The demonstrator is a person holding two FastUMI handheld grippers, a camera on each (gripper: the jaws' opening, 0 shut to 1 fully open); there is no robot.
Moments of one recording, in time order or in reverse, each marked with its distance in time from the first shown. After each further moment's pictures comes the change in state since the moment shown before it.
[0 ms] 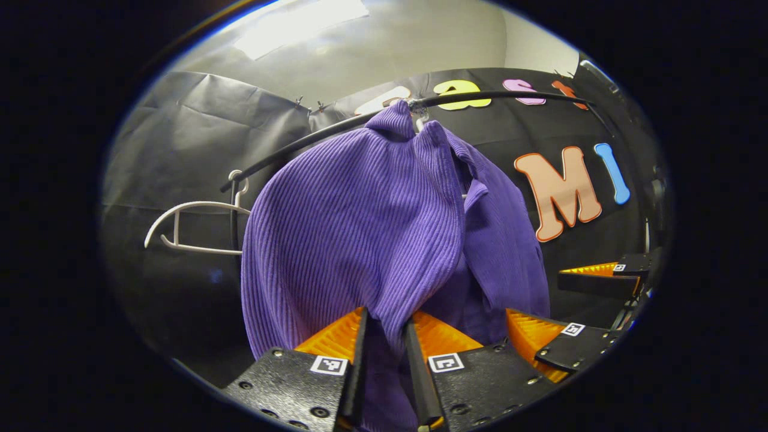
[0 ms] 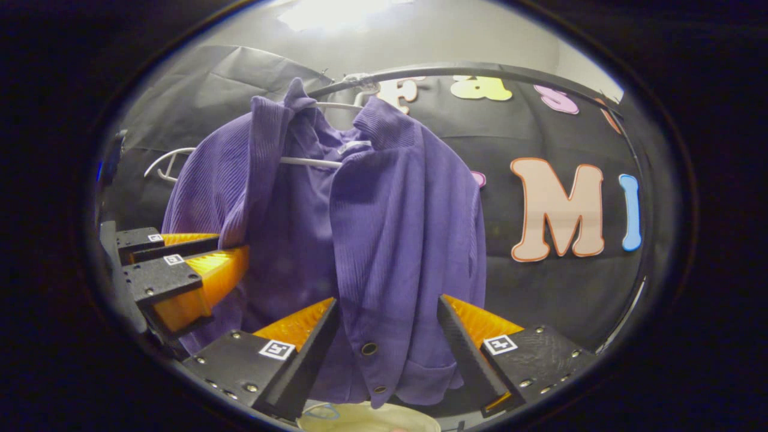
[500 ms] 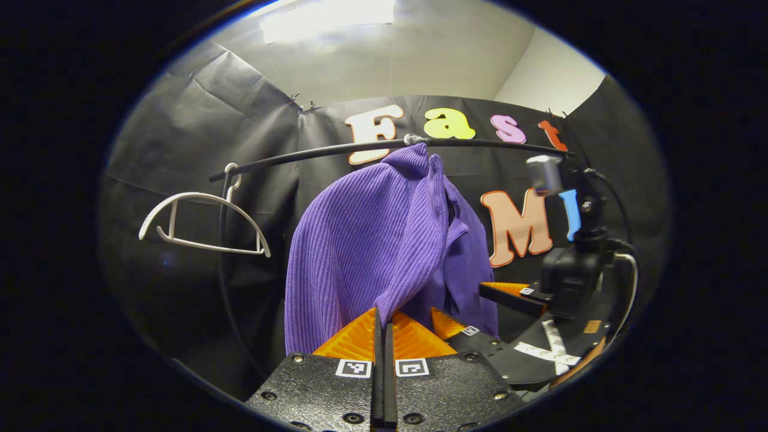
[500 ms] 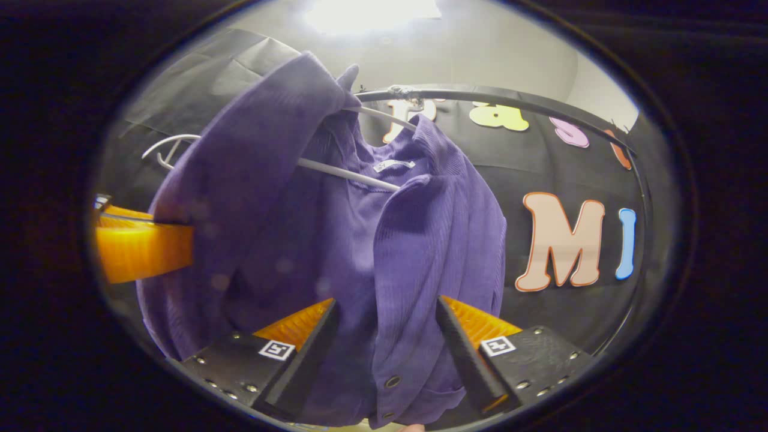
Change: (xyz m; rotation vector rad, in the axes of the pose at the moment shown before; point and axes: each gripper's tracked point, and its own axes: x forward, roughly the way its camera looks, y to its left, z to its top) left arm -0.045 0.013 0.025 -0.161 -0.043 -0.229; right arm 0.036 0.028 0.023 -0.113 -0.094 -0.106
